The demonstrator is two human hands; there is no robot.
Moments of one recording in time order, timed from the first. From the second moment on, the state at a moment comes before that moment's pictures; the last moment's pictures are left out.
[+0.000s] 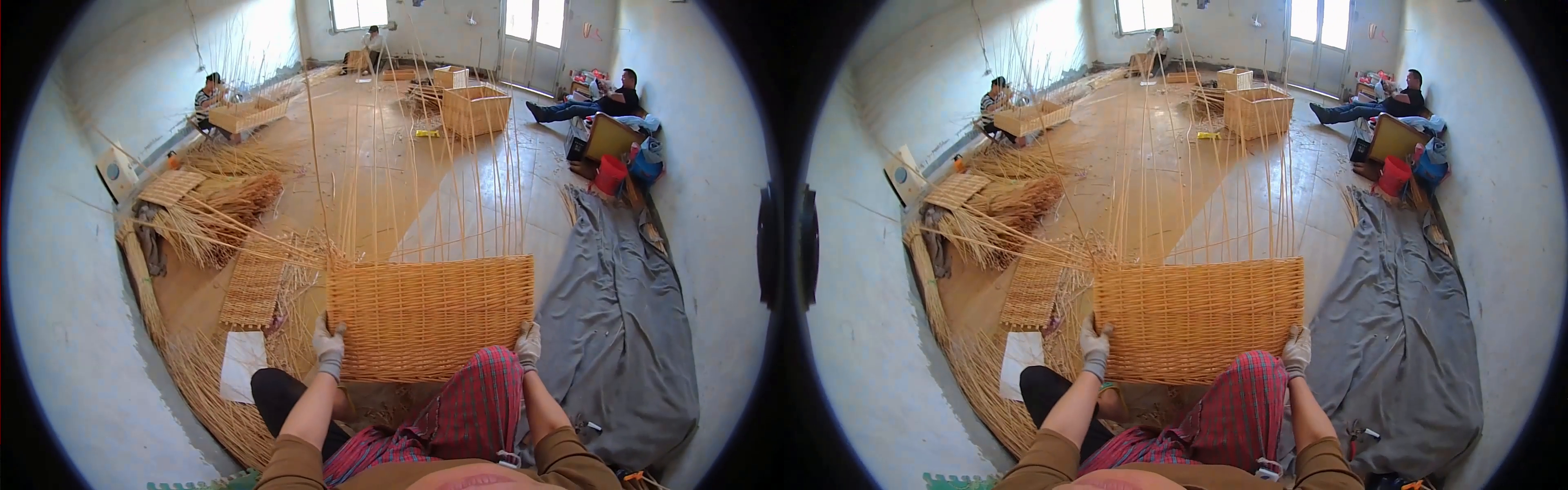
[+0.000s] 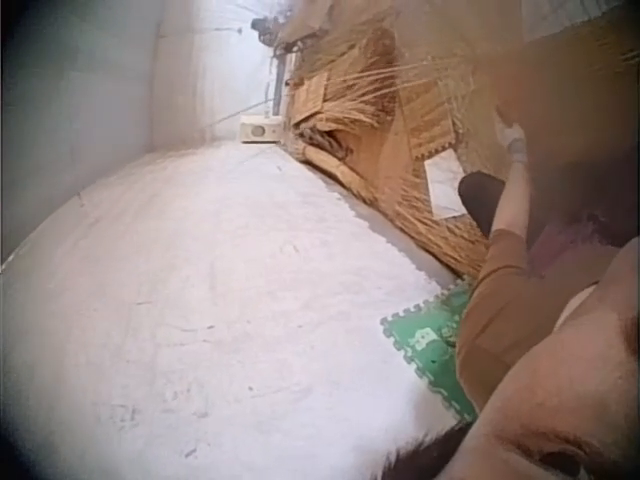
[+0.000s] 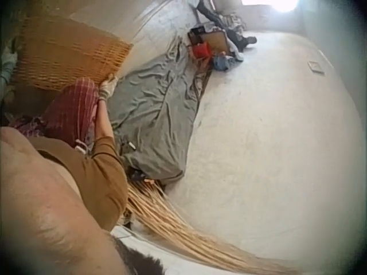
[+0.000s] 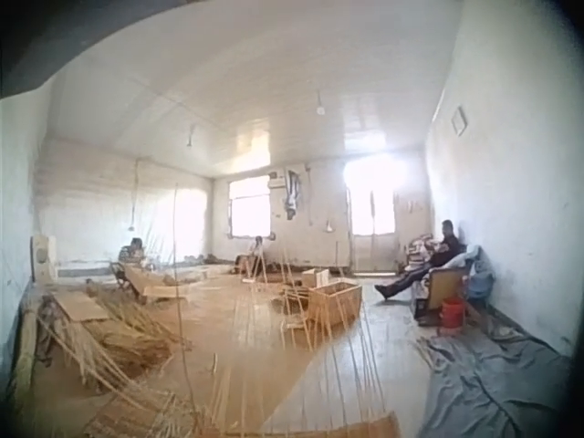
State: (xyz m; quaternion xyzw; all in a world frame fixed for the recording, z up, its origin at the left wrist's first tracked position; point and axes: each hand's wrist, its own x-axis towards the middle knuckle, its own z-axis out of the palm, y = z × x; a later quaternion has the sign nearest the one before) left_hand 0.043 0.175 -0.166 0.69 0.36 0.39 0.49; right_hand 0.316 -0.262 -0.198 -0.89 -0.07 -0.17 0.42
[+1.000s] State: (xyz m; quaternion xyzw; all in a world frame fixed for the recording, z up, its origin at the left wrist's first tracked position) left_hand -0.040 0.173 -0.202 0.28 0.38 0.45 0.76; right_hand 0.133 -0.163 0.035 -0.75 -0.42 0.12 0.50
